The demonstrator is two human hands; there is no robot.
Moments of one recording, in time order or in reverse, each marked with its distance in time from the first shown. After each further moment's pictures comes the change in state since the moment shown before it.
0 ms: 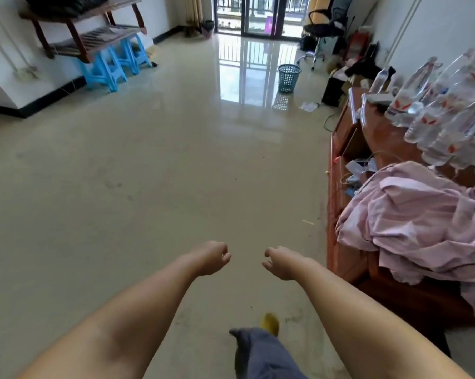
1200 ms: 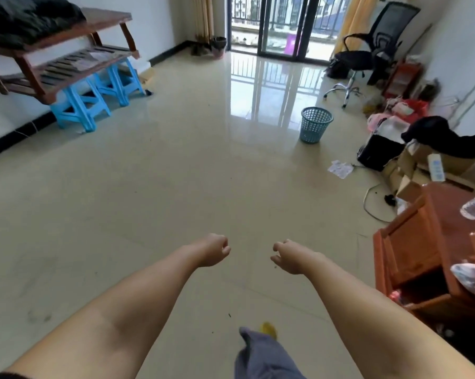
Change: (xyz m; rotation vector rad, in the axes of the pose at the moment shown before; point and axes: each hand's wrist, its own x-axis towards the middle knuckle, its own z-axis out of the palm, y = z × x) left_hand 0.777 -0.059 -0.562 -0.014 0.041 -0.047; right_hand 0.722 0.150 -0.645 -0.084 0.020 -0.031
